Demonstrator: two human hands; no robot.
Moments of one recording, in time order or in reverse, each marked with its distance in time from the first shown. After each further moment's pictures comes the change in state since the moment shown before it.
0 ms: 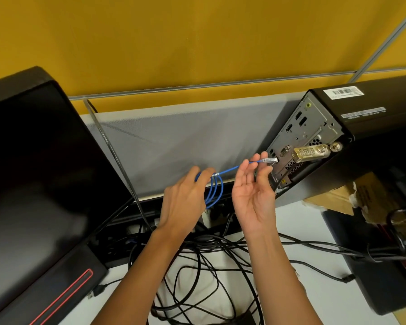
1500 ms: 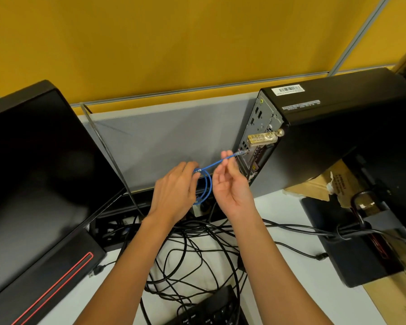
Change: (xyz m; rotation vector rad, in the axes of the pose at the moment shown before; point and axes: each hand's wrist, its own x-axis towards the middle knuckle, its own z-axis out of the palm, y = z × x) left_hand -0.009 0.029 -0.022 -0.074 -0.097 -0.043; right_hand -0.021 -0.013 0.003 -0.275 0.108 0.157
